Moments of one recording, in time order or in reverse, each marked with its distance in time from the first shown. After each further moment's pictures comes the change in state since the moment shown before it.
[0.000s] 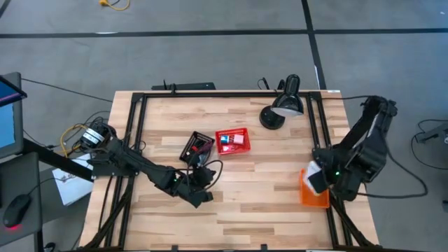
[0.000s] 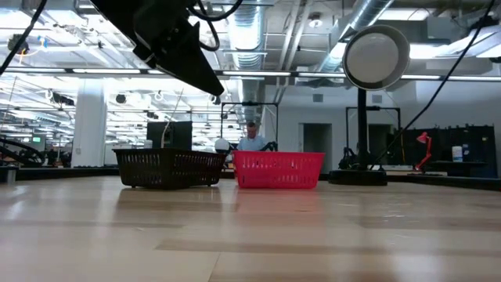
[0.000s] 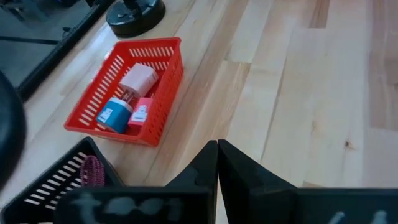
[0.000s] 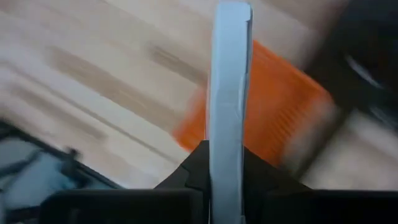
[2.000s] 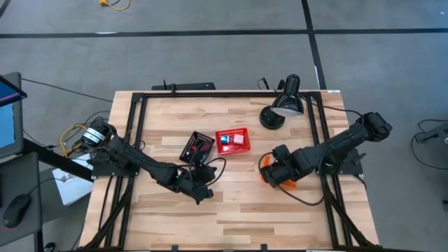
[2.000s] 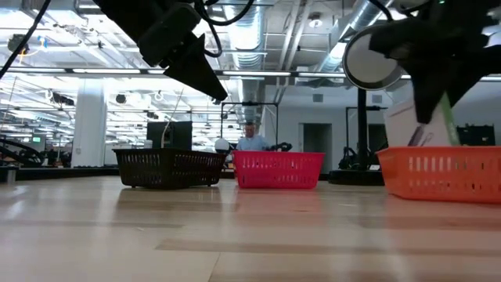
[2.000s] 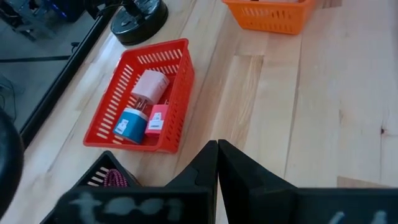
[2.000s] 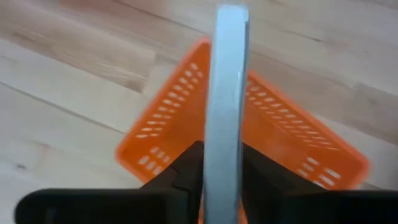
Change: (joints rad) left arm 0.046 0.001 0.000 0.000 0.011 0.153; right arm -0.588 0.397 -0.116 0.438 0.125 -0.490
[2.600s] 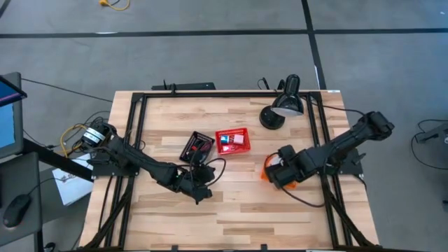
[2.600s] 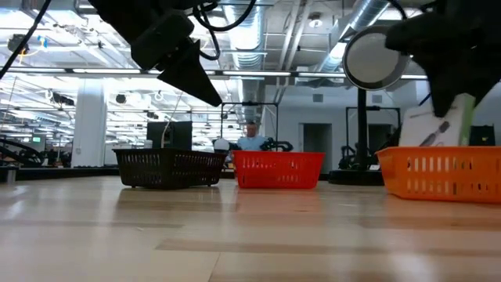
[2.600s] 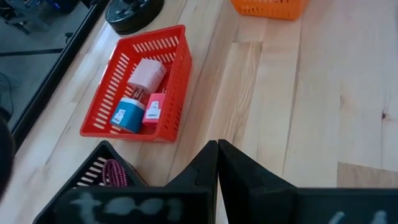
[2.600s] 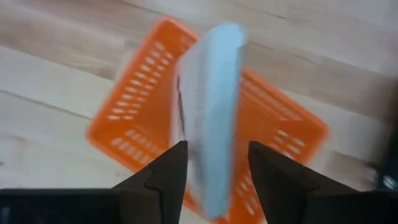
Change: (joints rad) left arm 0.000 0.000 0.000 -0.043 0.025 -0.019; right arm 0.040 -0.036 0.000 -0.098 -0.038 0.113
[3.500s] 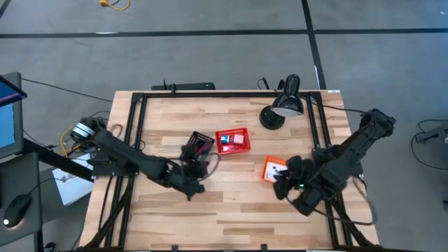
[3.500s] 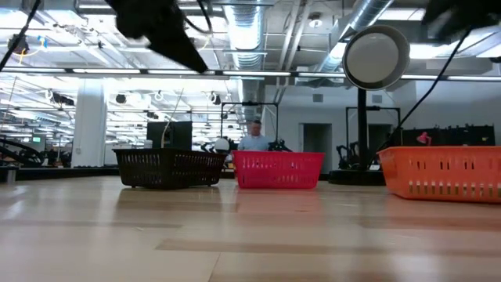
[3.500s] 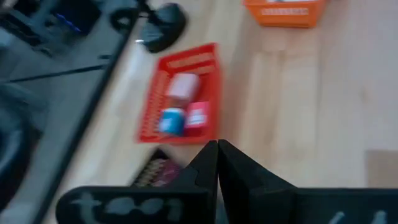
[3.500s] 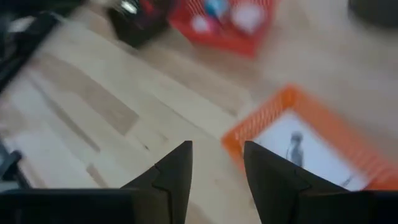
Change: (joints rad) left arm -0.007 -0.151 0.000 -0.126 -0.047 0.106; right arm 0.327 -0.048 0.135 0.040 0.456 0.018
